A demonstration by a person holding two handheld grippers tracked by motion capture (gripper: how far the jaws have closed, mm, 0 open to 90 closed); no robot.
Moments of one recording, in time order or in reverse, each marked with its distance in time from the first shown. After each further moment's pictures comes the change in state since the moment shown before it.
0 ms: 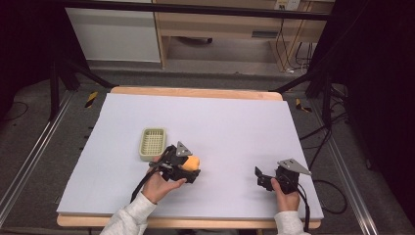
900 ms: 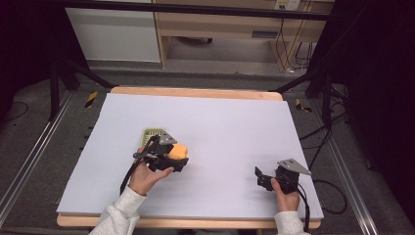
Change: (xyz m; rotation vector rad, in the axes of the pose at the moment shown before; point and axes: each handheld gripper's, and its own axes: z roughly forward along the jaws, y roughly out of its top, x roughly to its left) left arm 0.036 0.005 -0.030 -0.048 0.049 -0.074; right arm 0.000 0.000 0.000 -0.001 -0.003 -0.003
